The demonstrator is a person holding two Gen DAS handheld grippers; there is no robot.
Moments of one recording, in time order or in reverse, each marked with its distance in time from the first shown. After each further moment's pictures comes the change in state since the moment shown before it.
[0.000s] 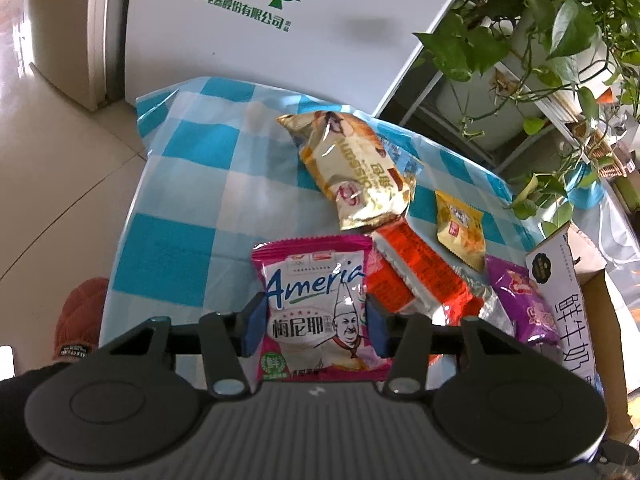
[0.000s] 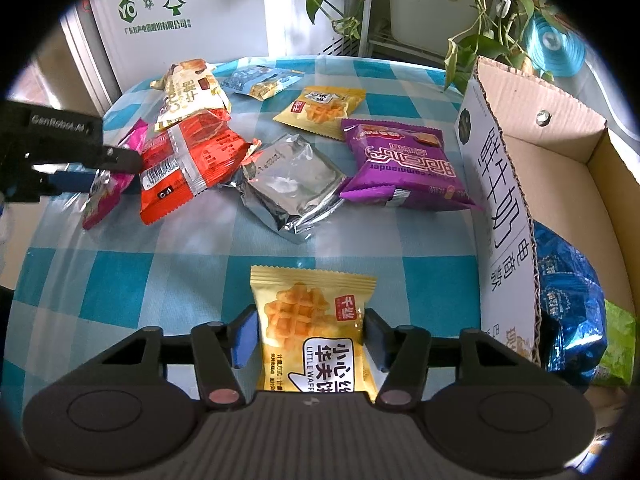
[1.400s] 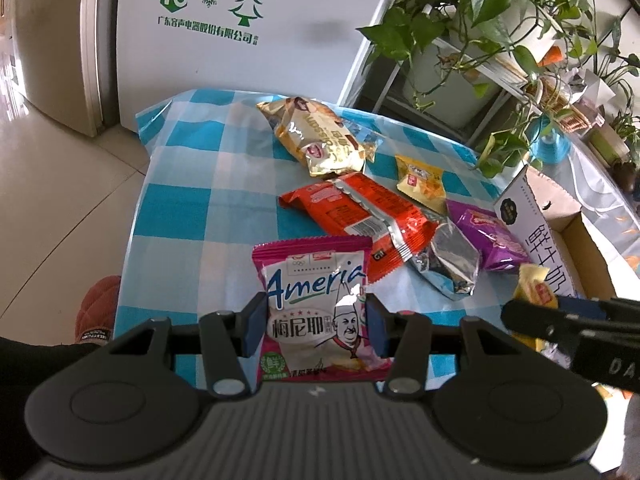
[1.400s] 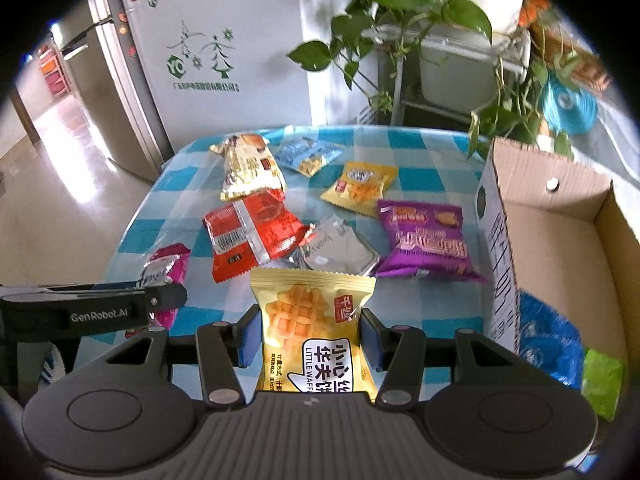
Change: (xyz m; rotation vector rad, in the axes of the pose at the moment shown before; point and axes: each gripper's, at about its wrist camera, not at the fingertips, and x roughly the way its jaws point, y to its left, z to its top) left arm -0.051 -0.017 -0.053 0.126 -0.048 0.003; right arm -0.054 0.008 0.020 -0.036 -0.145 0.113
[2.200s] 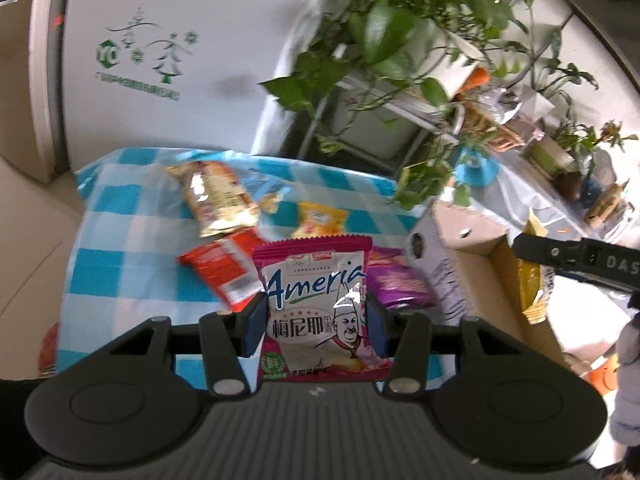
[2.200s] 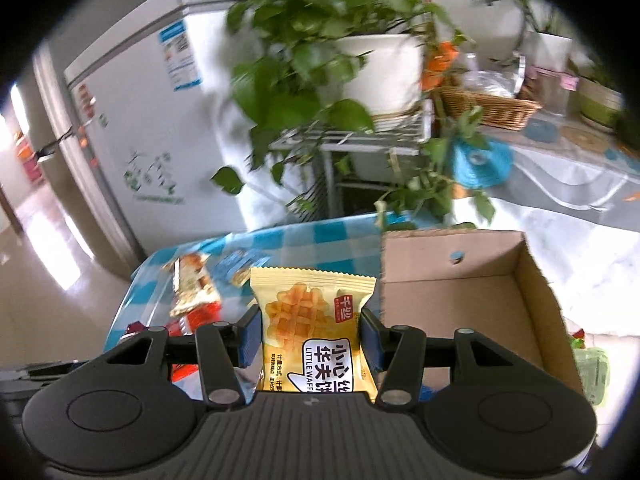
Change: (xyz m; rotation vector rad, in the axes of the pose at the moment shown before) left arm -0.035 -0.077 0.025 0.061 -0.084 -0.131; right arm -0.068 -0.088 0.031 0.166 -0.220 -0.048
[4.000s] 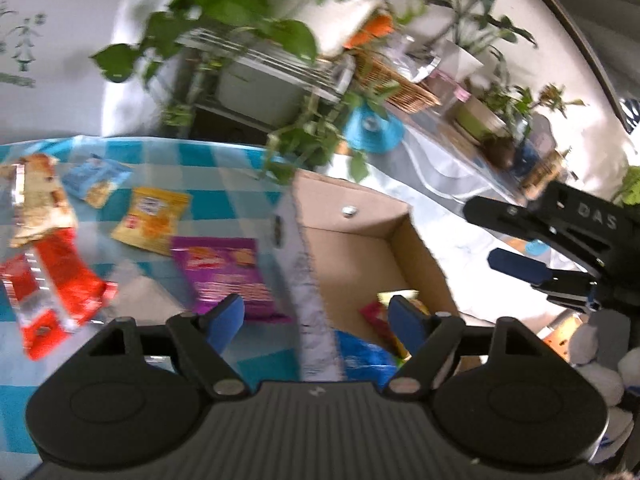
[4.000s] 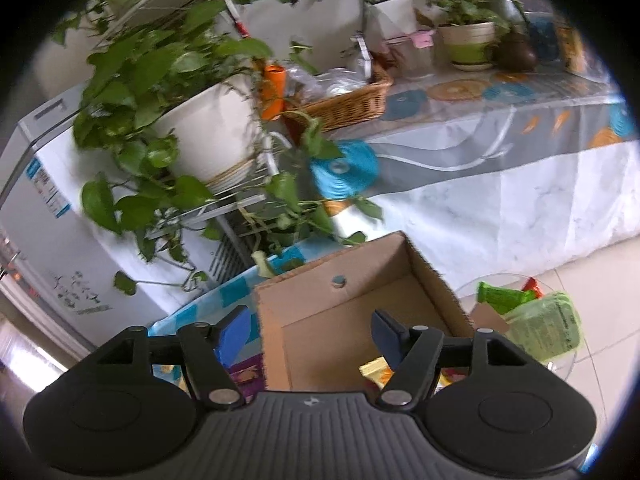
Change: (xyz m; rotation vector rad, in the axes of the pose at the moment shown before) left arm 0.068 -0.100 0.015 0.045 0.096 -0.188; right arm -0.010 -0.109 0.013 0.363 -0.086 -0.107
